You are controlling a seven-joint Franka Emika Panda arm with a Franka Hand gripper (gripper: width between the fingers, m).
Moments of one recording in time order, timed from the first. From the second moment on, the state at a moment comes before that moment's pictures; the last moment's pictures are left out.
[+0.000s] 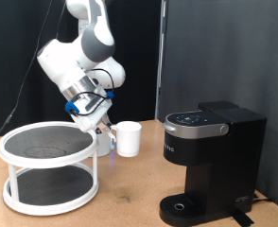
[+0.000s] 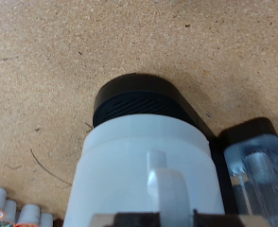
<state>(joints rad) -0.18 -0.37 -0.18 -2.74 0.81 2.33 2.04</state>
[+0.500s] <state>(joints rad) -0.13 -0.25 -0.13 -2.73 0.90 2.45 2.00</state>
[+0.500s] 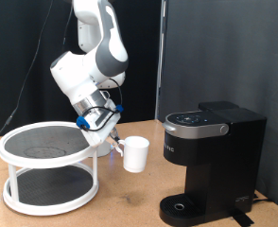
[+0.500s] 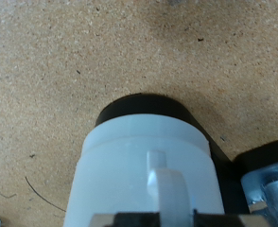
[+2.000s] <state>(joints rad) -0.03 0.03 0.04 -2.60 1.33 2.62 1.78</state>
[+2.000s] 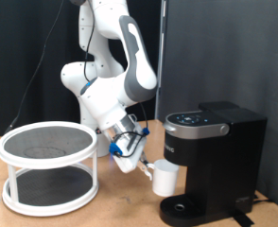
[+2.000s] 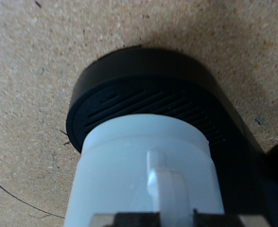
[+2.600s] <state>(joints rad) -0.02 0.12 0.10 -2.55 1.49 2.68 1.64</state>
